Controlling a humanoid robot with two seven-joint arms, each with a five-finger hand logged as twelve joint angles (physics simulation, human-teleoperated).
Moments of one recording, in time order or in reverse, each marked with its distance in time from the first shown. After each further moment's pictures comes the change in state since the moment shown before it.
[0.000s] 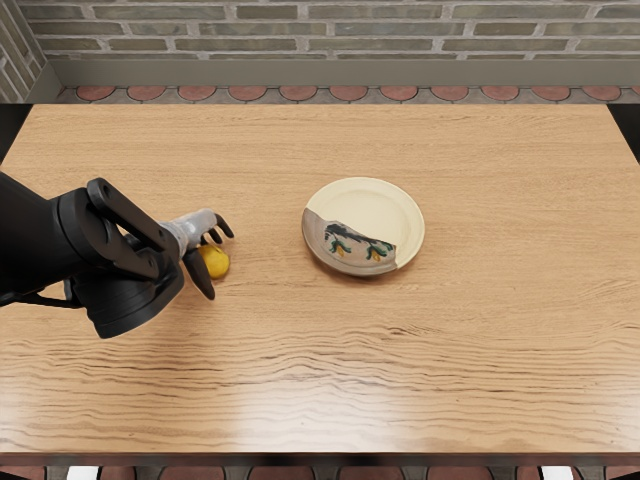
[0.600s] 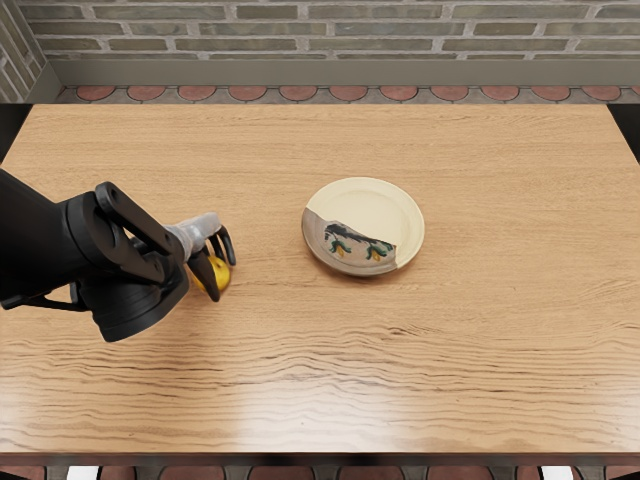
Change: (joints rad) left arm 0.003 -0.020 -0.002 0.000 -0.009 0.002 0.002; right arm 0.000 0.000 0.000 0.000 0.000 0.000 0.000
